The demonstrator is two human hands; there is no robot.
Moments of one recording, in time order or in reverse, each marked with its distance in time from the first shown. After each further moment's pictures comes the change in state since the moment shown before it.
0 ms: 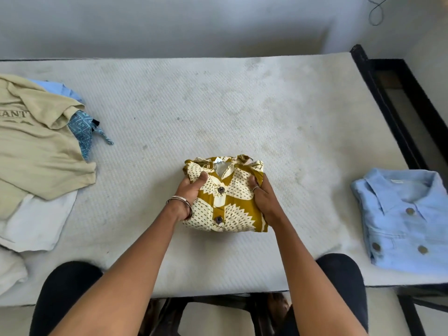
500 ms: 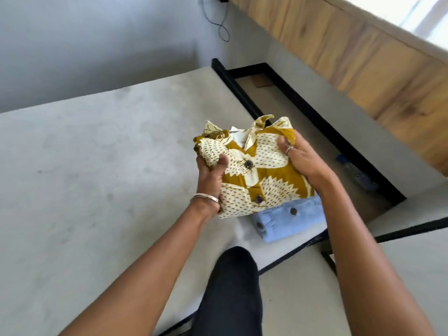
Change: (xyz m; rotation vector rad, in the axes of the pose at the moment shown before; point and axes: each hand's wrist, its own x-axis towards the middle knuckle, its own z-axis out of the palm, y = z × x) left_hand -0.083 -0.001 0.353 -0.263 -0.461 0.169; right_hand -0.105 -0.083 -0.362 -0.142 0.369 -0.236
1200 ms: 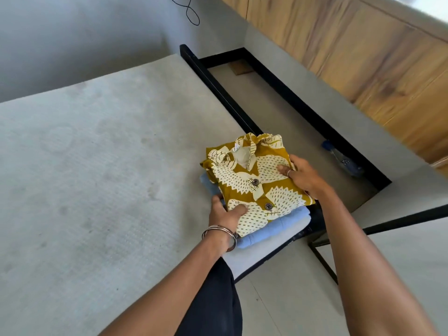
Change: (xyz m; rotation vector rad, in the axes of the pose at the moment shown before) left_hand -0.009 -0.125 0.040 0.404 0.112 -0.329; right_hand 0.020 0.114 -0.080 -0.166 0.022 0.215
